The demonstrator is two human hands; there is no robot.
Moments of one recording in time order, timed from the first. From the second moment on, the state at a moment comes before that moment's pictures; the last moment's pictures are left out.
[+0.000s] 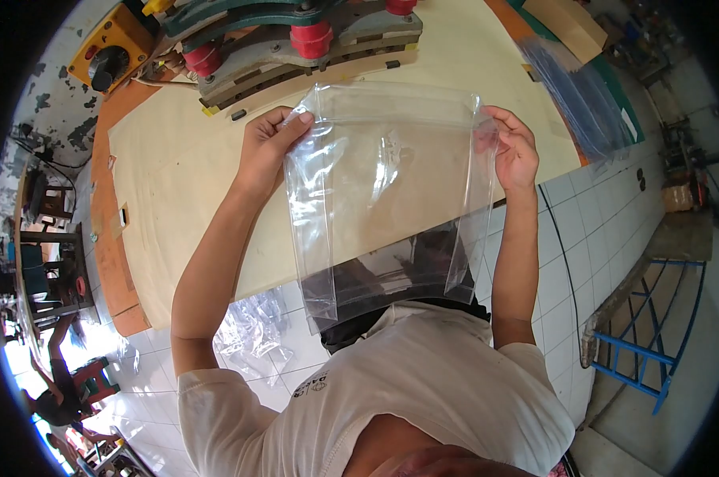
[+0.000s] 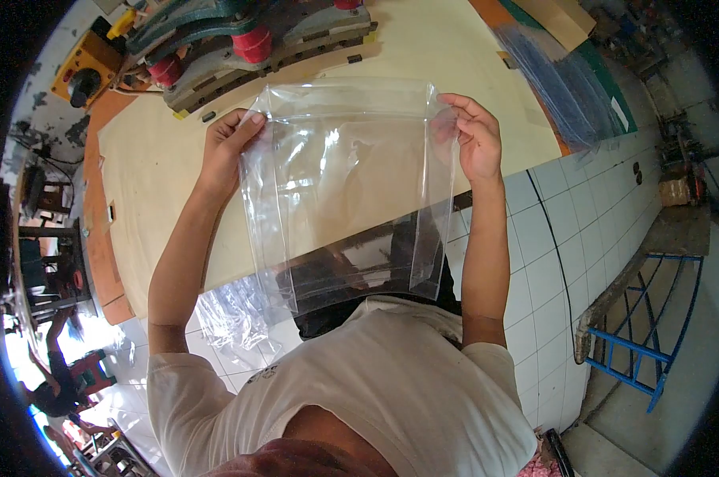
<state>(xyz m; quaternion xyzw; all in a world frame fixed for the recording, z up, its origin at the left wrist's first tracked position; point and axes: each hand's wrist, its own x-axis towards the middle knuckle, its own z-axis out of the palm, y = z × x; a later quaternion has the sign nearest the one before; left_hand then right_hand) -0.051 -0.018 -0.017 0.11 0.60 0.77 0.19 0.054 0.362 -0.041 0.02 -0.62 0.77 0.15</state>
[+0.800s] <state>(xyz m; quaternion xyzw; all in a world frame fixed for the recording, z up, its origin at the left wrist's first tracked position) -0.053 -0.019 -0.019 0.12 0.61 0.76 0.19 0.055 0.362 -0.040 0.04 -0.62 0.77 0.15</state>
